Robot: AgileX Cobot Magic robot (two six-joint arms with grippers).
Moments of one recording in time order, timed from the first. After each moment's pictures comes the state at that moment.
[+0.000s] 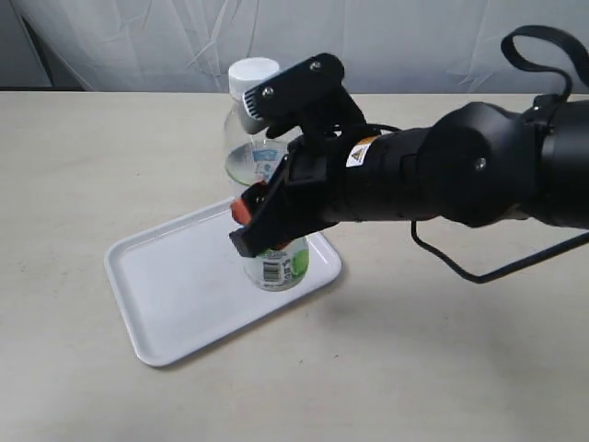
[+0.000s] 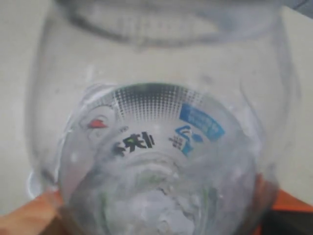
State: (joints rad) left arm -0.04 0.00 0.00 0.05 0.25 0.12; right arm 0.92 1.52 -0.88 0.54 0.10 -0.57
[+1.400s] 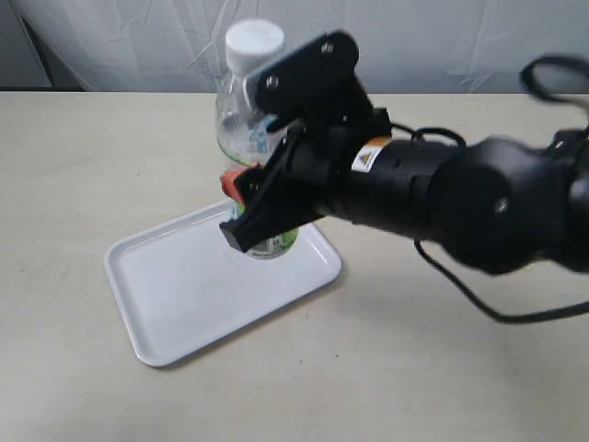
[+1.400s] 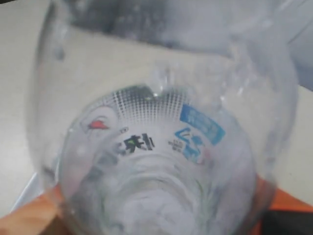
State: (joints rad) left arm -0.04 0.00 0.00 0.05 0.25 0.12; right arm 1.01 1.48 -0.80 0.61 -0.18 -0.65
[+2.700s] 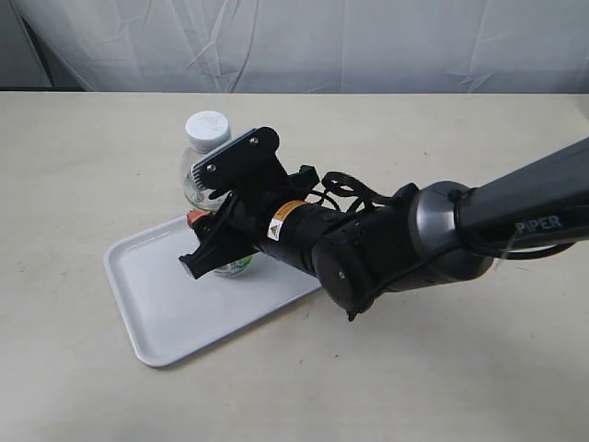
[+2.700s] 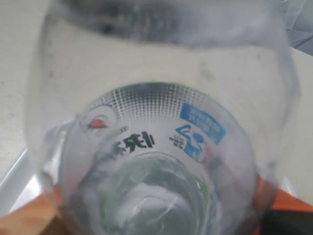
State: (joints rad) left arm -0.04 0.00 0.00 0.05 0.25 0.12; right arm 1.02 1.95 -0.92 0.24 -0.49 -0.26
